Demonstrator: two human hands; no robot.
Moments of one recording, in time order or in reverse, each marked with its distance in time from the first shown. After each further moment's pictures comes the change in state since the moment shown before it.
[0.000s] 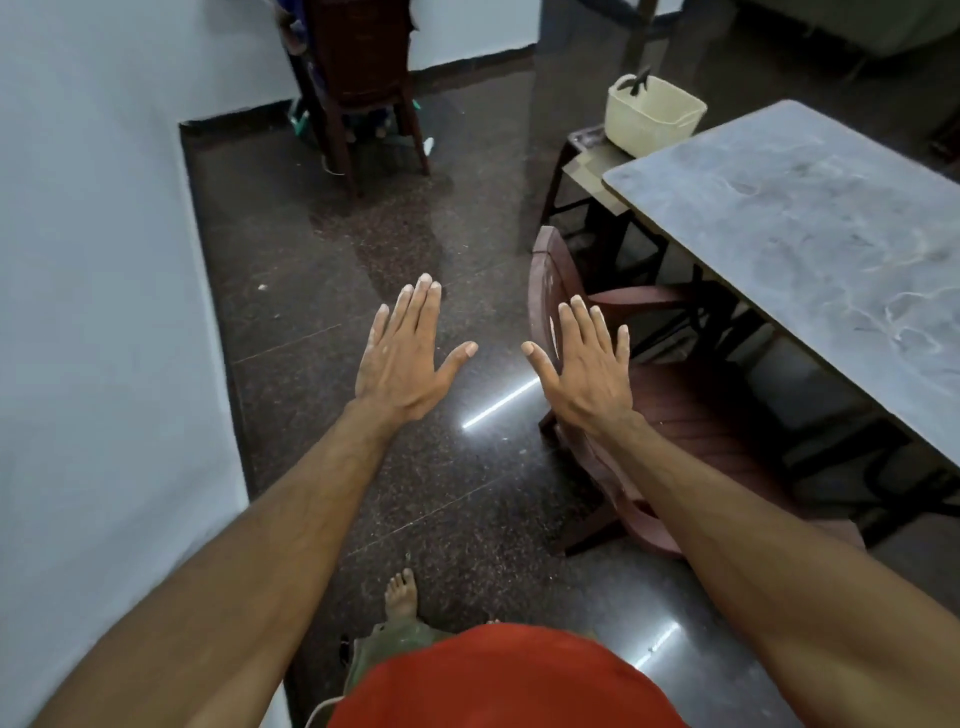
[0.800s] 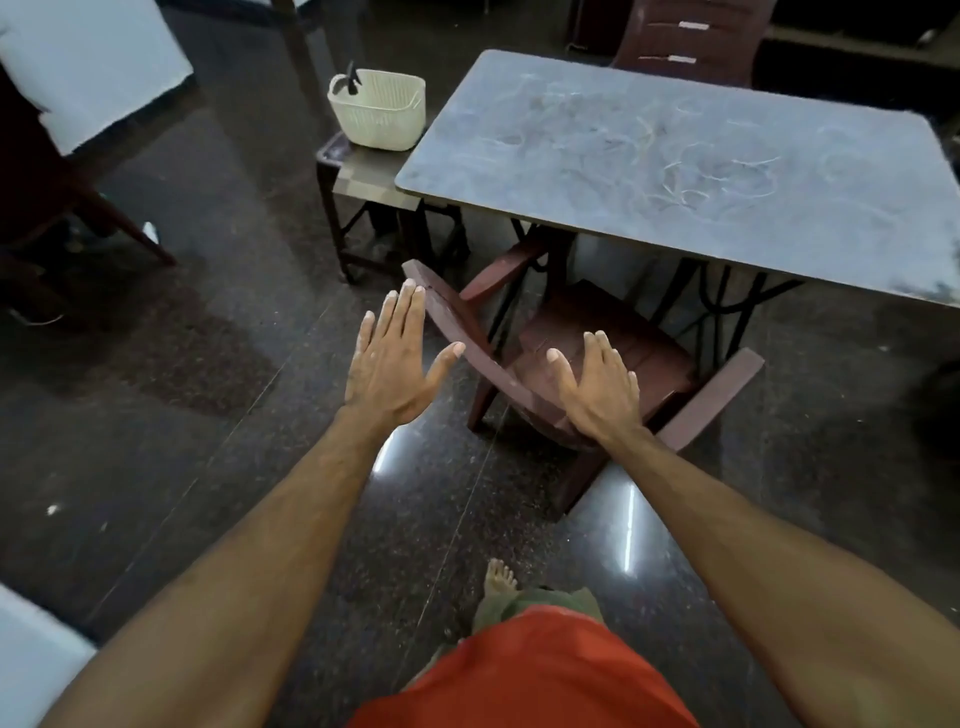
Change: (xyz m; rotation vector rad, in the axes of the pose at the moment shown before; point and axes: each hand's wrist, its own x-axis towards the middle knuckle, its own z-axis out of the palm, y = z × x) left_hand 0.159 -0.010 0.032 -0.095 -0.188 0.640; right_hand -0.016 -0.005 0.028 0.205 0.235 0.889
